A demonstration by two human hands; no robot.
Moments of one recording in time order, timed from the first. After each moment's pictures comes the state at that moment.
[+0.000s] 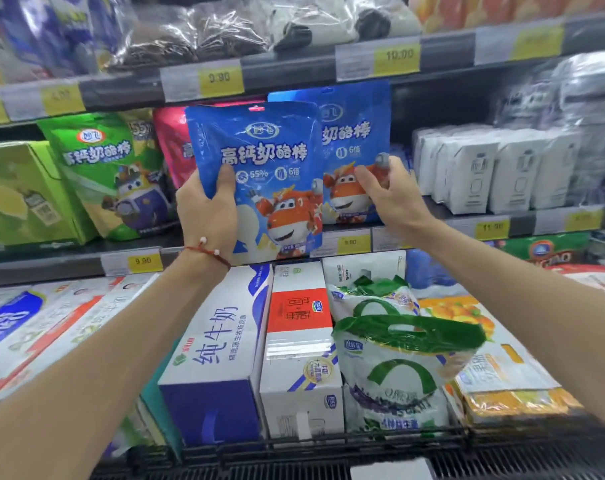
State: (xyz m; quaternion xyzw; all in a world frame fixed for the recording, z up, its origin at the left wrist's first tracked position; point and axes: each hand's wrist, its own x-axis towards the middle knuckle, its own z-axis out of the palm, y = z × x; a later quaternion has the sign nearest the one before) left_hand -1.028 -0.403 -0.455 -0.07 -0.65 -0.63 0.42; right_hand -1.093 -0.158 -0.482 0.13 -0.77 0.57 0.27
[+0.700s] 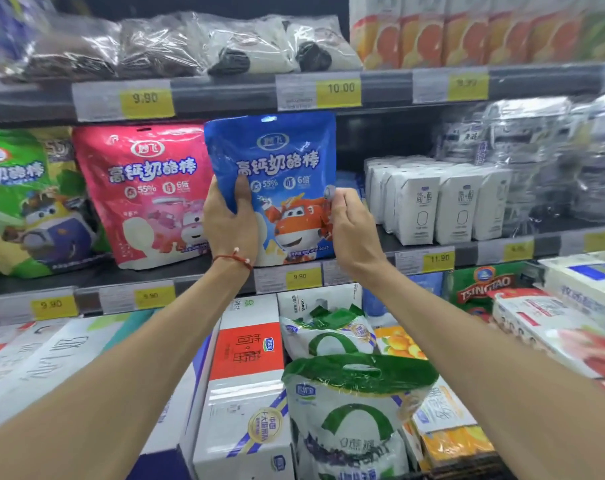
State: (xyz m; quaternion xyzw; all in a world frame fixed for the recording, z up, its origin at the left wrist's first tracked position) left_hand -1.102 -0.319 -0.466 -0.14 -0.63 -0.65 0.41; right_hand -1.092 -0.157 -0.489 0.13 -0.72 0.60 0.32
